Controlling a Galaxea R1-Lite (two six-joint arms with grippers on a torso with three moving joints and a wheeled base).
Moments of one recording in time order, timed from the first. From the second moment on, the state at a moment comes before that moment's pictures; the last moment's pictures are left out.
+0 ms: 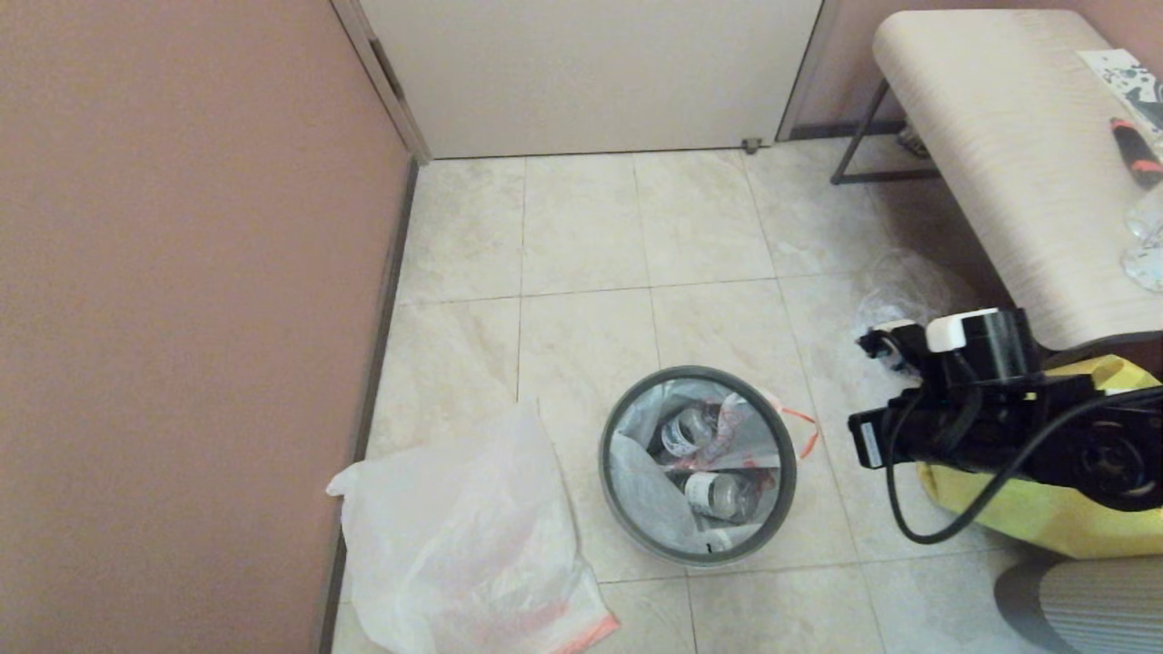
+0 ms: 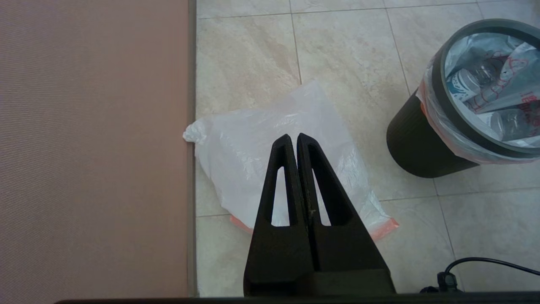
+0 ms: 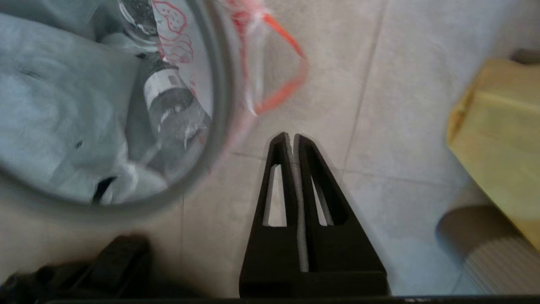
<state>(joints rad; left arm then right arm) 0.00 0.00 0.00 0.00 0.00 0.00 0.26 1.83 -0.91 -0.29 -0.10 -0.03</state>
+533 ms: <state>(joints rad) 0.00 0.00 0.00 0.00 0.00 0.00 0.31 2.08 -1.07 -0.33 -0.19 -0.03</state>
